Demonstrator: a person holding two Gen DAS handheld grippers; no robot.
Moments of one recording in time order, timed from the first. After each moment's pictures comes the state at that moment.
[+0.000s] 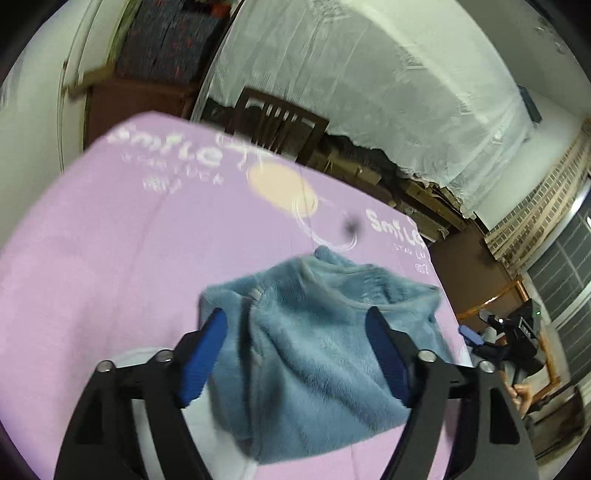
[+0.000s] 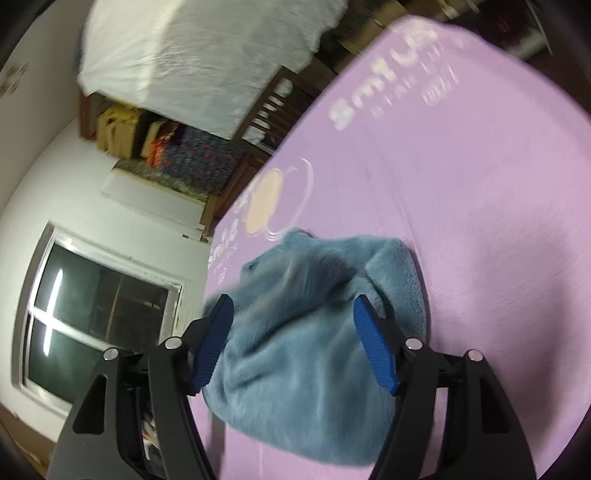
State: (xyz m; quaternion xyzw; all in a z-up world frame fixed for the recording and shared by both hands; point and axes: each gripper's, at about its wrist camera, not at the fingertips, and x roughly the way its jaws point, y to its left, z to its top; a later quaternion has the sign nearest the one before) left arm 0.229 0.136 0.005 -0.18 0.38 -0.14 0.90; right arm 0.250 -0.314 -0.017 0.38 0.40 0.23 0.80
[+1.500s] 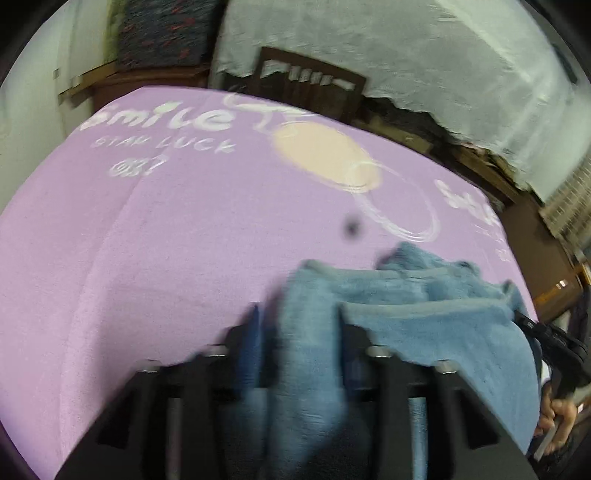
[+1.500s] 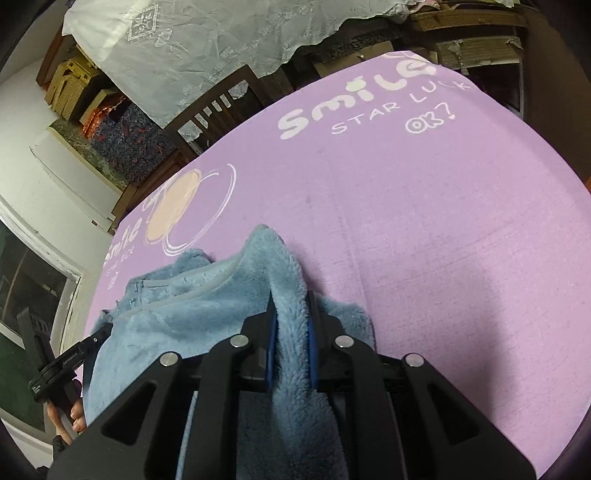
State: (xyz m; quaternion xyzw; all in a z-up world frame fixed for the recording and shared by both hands) left arm 0.350 0.103 -0.085 -0.13 0.44 -0.06 0.89; right arm 0.319 -0.273 -0.077 0.25 0.42 0.09 0.87
